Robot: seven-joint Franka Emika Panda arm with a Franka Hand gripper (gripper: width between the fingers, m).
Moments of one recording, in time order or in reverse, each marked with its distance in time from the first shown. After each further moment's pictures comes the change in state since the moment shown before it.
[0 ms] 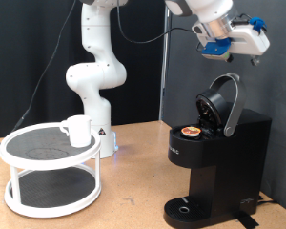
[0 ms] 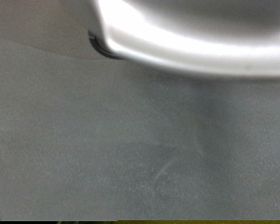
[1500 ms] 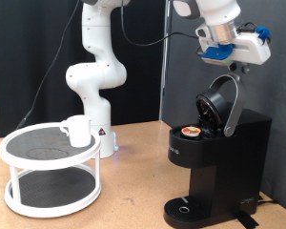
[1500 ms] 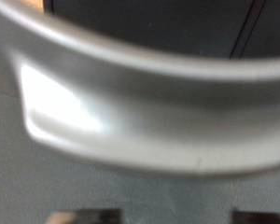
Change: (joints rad) arm -0.025 0.014 0.046 0.001 -0.148 -0.039 0.046
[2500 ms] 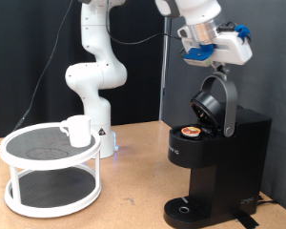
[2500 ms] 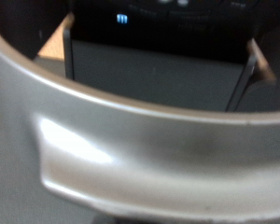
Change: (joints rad) arm -0.069 -0.063 -0.042 -0.066 -0.041 -0.005 -0.076
